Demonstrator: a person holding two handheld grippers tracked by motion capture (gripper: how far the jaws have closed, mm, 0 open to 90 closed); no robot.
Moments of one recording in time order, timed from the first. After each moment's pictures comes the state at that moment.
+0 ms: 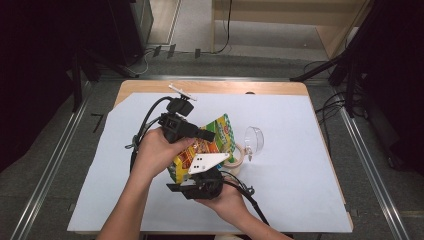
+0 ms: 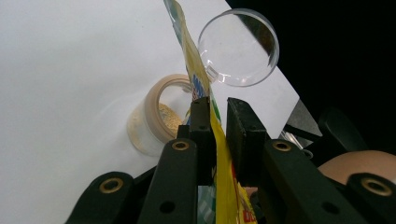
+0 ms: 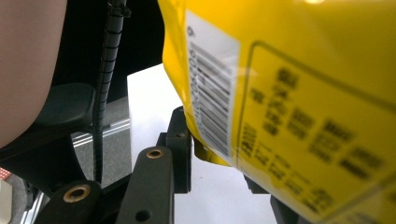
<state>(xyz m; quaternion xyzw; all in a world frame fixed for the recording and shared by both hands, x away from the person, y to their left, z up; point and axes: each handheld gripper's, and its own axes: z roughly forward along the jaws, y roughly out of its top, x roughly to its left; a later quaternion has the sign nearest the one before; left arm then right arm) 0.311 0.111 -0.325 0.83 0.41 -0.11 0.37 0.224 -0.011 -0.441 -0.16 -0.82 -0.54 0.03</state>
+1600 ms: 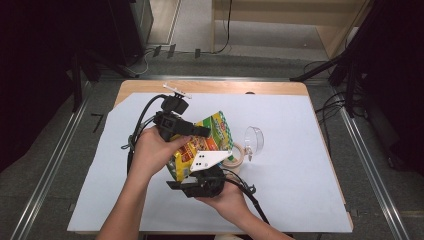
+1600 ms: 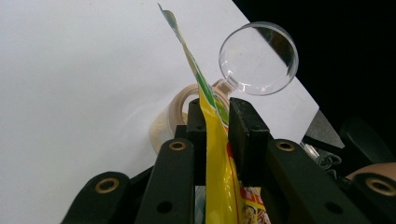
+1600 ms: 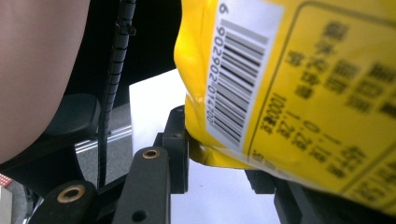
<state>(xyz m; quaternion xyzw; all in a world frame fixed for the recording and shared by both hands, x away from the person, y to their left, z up) 0.311 0.120 -0.322 0.82 0.42 -0.06 0.37 0.225 -0.015 -0.433 -0.17 -0.81 -0.55 0.03</state>
